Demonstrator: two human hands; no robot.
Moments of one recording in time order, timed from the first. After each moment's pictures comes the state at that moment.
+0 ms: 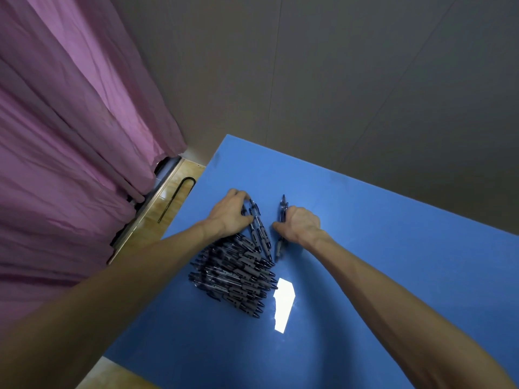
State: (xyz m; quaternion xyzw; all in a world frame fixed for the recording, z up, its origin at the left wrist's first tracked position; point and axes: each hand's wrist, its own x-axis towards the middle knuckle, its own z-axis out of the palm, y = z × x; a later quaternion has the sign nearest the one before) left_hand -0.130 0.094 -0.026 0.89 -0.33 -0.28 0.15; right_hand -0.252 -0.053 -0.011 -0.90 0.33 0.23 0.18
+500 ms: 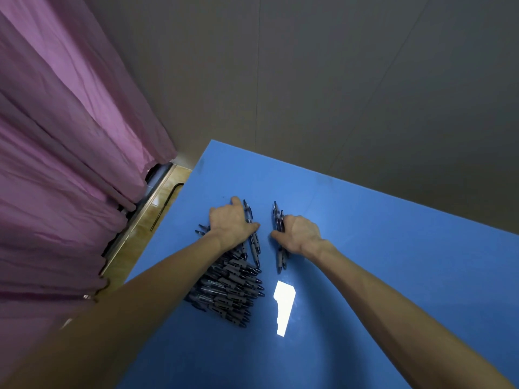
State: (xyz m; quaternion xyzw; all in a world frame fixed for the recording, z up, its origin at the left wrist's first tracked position) left_hand -0.163 0.048 -0.029 0.94 -0.28 -0.20 -0.01; right_hand -0.280 -0.078 -0.016 -0.91 0.30 0.22 0.20
